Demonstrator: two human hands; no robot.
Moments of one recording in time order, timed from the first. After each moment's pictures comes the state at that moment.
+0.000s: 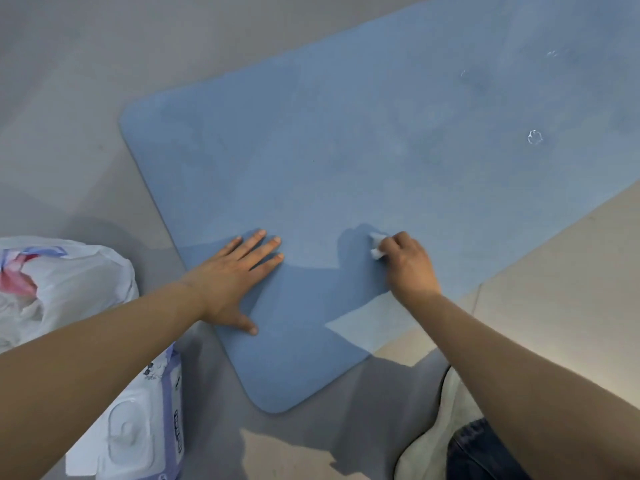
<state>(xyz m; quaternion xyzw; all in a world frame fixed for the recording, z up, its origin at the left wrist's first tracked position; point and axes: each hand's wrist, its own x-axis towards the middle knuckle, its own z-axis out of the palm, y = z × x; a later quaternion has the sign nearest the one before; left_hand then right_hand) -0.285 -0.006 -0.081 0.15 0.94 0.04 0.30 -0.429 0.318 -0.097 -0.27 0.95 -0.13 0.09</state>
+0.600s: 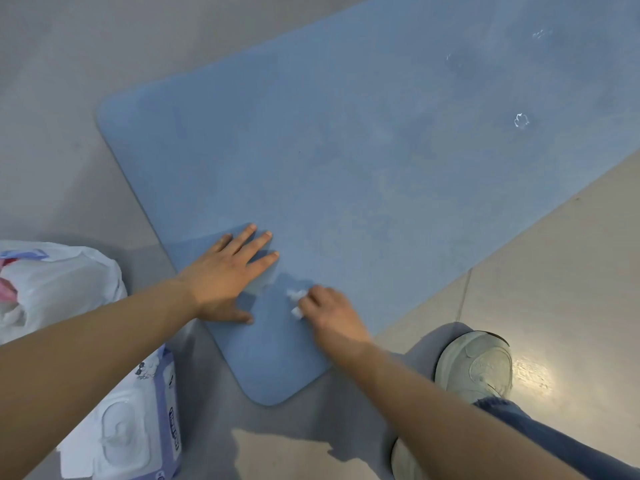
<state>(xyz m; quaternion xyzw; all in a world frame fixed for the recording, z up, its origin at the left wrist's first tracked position) -0.290 0.008 -0.071 0.15 0.94 0.01 0.32 -0.300 0.264 -0.105 -0.43 0.87 -0.21 0.12</state>
